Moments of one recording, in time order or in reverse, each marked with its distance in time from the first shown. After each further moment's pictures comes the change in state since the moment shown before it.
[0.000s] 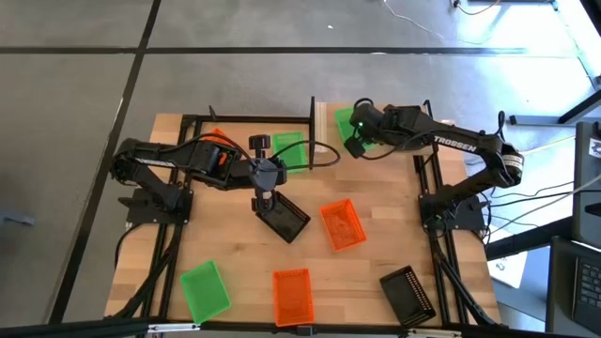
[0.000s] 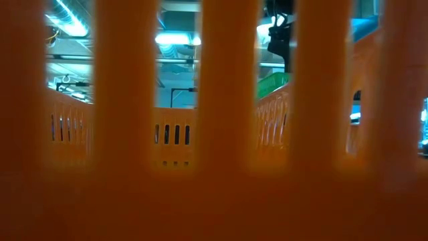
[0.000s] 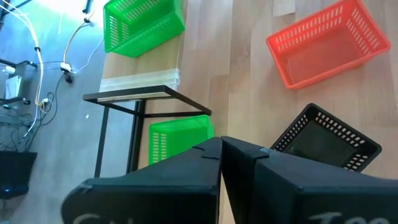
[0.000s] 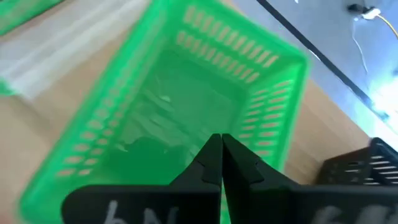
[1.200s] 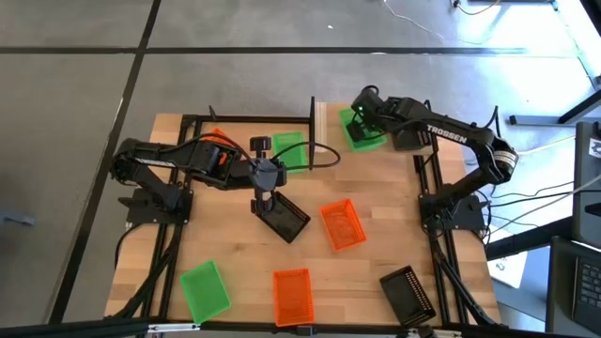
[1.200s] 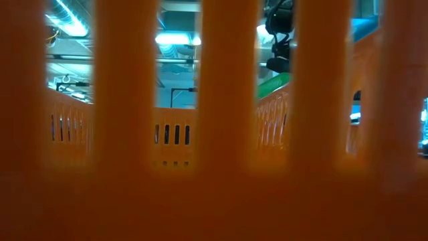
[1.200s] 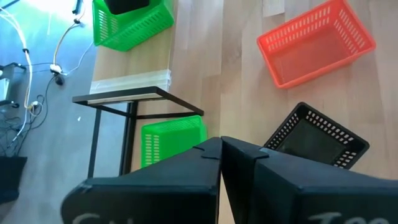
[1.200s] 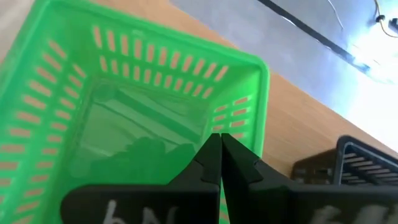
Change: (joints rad) left arm 0.000 0.000 0.000 -0.001 0.035 0.005; right arm -0.148 0.067 -0.001 0.026 0.018 0.079
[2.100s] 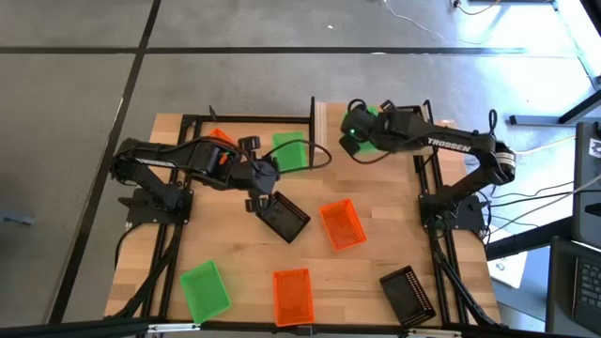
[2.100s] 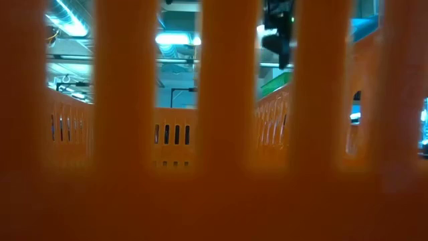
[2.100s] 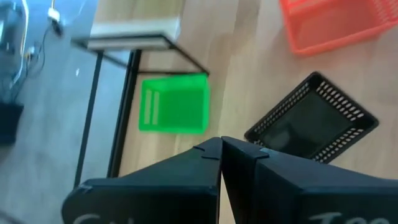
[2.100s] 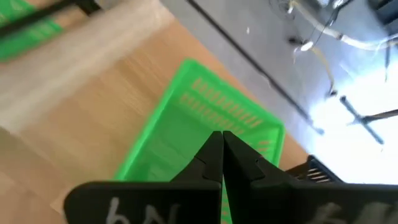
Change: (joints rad) left arm 0.000 0.000 0.000 -0.174 -0.025 -0.211; right arm 0.270 -0.002 0.115 -0.093 0.250 -0.048
